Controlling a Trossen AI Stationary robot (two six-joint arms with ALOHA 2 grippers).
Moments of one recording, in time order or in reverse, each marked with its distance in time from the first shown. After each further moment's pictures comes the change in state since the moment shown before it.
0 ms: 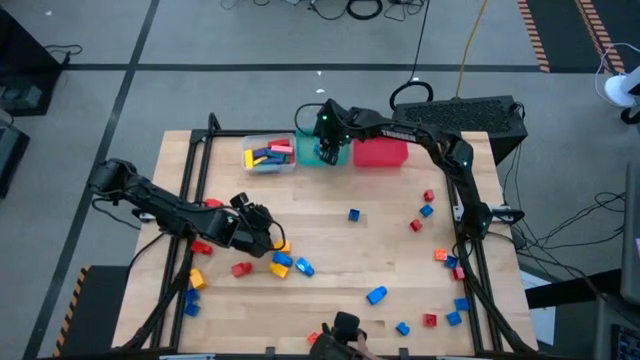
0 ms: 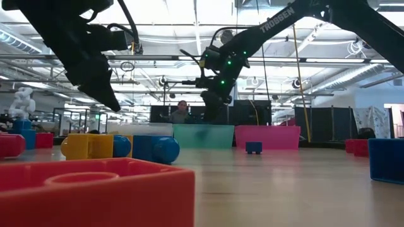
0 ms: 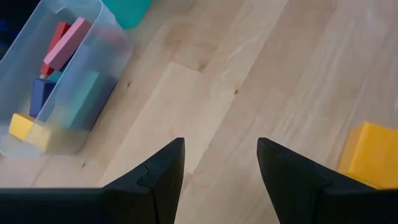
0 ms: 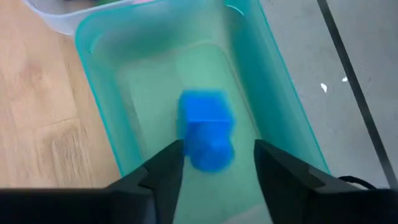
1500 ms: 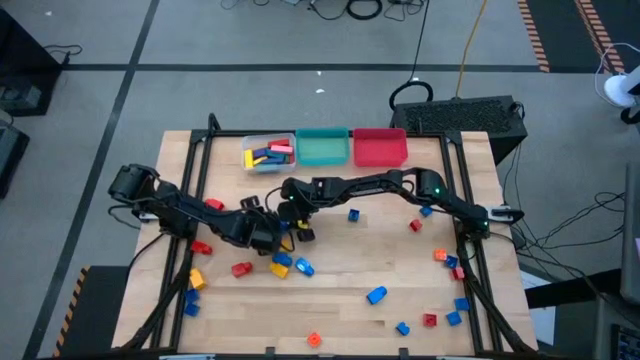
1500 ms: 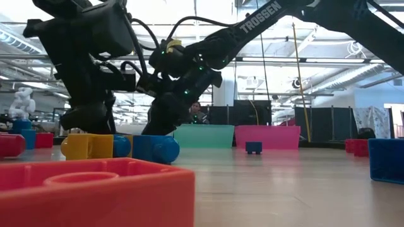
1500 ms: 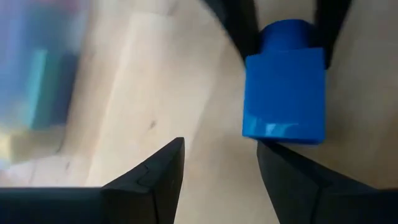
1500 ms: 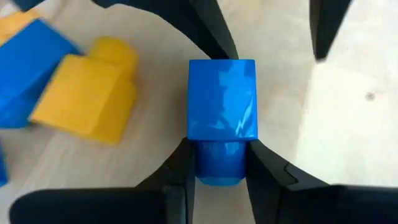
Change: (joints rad) left arm 0.090 0.219 0.005 0.045 0.097 0.177; right arm 0.430 0.228 0.005 0.294 -0.341 -0.076
